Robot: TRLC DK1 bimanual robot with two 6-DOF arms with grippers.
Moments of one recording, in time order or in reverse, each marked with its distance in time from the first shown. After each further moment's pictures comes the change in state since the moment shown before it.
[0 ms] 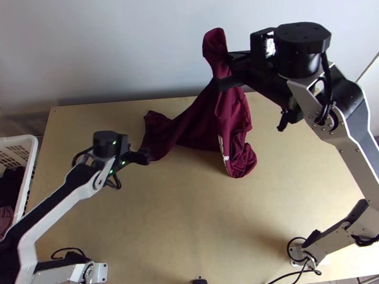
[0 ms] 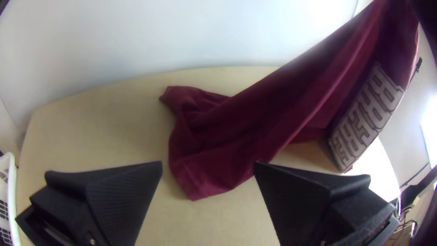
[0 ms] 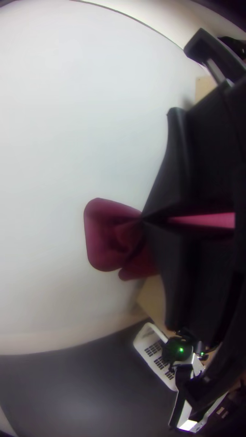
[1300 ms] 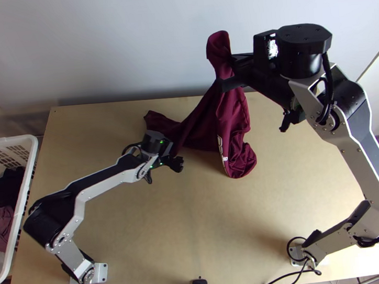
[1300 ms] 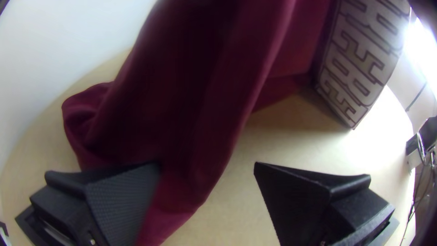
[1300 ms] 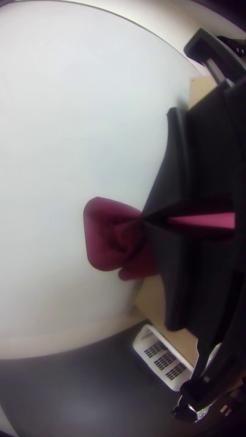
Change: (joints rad) left arm -0.202 0.428 0.192 0.122 0.014 0.198; right arm -0.018 -0.015 -0.031 -0.008 -0.004 0.019
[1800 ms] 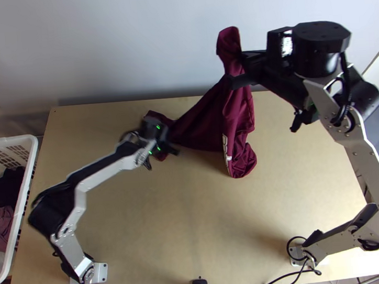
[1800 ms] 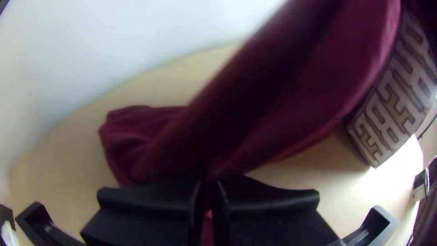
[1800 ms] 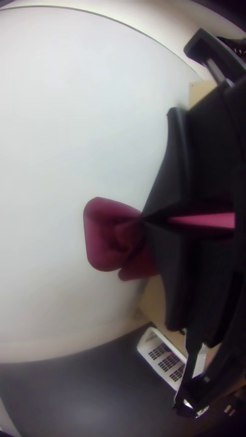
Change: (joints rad) left arm 0.066 0.047 0.162 -0.056 -0.073 -0.034; right arm -0.030 -0.035 -0.001 -0.020 -0.003 -0.001
